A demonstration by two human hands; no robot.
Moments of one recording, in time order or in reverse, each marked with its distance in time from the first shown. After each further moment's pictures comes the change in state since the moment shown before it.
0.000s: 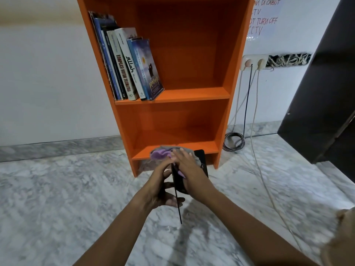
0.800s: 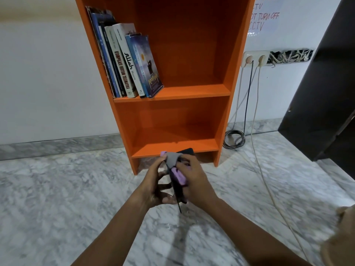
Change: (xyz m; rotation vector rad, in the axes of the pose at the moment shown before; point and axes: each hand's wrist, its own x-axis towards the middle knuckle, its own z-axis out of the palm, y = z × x) left_hand 0.005 0.000 -0.013 -0.180 0.056 -0.092; right_hand -0.019 0.001 0.017 0.091 0.233 0.022
